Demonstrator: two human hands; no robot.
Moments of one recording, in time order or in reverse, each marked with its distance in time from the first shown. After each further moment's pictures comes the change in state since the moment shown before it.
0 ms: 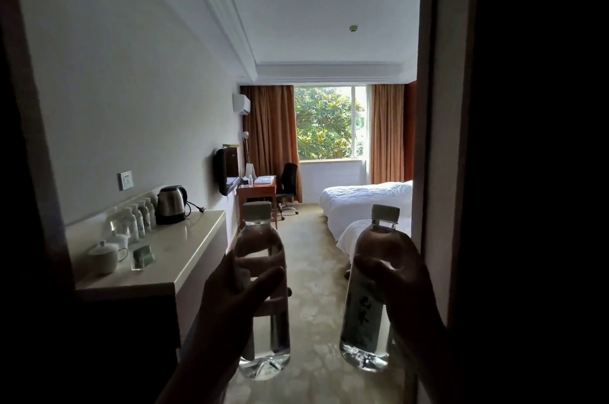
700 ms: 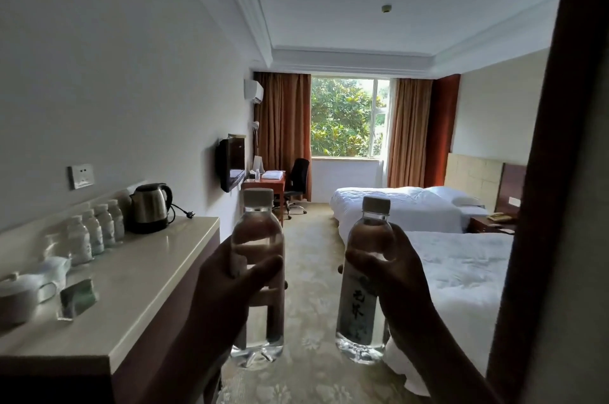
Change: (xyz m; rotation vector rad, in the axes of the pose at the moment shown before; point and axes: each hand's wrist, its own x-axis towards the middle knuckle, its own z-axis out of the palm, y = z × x) left_hand 0.319 -0.160 -0.009 -0.007 0.047 0.004; right_hand 0.293 0.213 0.064 -0.099 -0.084 0.039
